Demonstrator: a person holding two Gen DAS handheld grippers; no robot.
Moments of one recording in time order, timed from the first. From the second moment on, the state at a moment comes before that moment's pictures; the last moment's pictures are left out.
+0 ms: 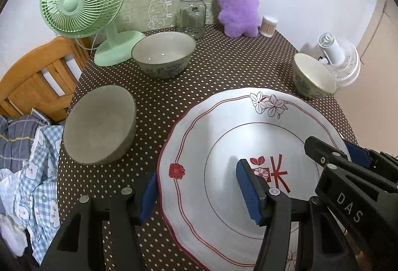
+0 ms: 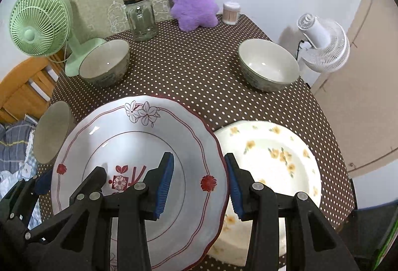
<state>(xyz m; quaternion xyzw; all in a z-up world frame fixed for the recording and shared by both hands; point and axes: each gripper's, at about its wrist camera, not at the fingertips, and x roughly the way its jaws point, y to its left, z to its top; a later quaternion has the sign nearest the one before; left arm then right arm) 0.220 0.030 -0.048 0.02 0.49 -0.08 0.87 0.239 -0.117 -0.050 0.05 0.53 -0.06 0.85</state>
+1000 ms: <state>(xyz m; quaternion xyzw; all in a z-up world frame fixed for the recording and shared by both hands) 0.198 -0.111 -0.091 -0.01 0.54 -0.07 0.84 0.225 -0.259 -0.095 0.02 0.57 -0.03 0.82</state>
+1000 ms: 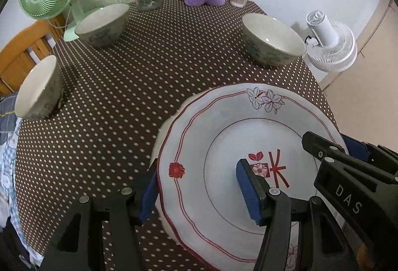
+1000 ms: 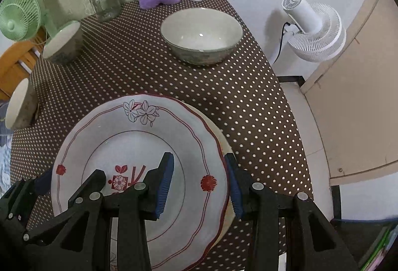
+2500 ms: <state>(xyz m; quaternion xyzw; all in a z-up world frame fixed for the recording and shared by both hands) 0.196 -0.135 -0.108 0.03 0.54 0.05 0.84 0.230 -0.273 -0.113 0.00 0.59 0.04 0.81</state>
